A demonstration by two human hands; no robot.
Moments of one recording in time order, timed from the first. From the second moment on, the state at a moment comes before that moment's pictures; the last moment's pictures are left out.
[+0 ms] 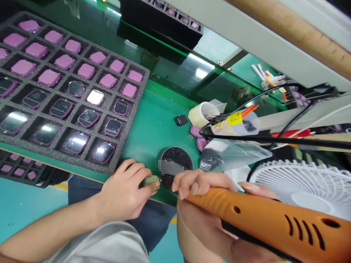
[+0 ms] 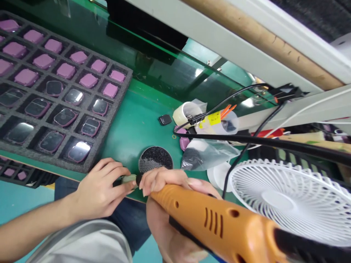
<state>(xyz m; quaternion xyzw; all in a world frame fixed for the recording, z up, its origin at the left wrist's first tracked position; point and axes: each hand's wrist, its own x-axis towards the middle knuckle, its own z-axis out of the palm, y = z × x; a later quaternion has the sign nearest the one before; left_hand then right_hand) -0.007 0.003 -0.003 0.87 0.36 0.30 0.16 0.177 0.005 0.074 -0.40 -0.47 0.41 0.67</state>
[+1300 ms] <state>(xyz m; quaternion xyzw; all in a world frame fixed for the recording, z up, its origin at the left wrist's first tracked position) -0.011 0.006 0.003 0.87 0.36 0.29 0.19 0.196 0.036 0.051 -0.38 -0.45 0.31 0.75</state>
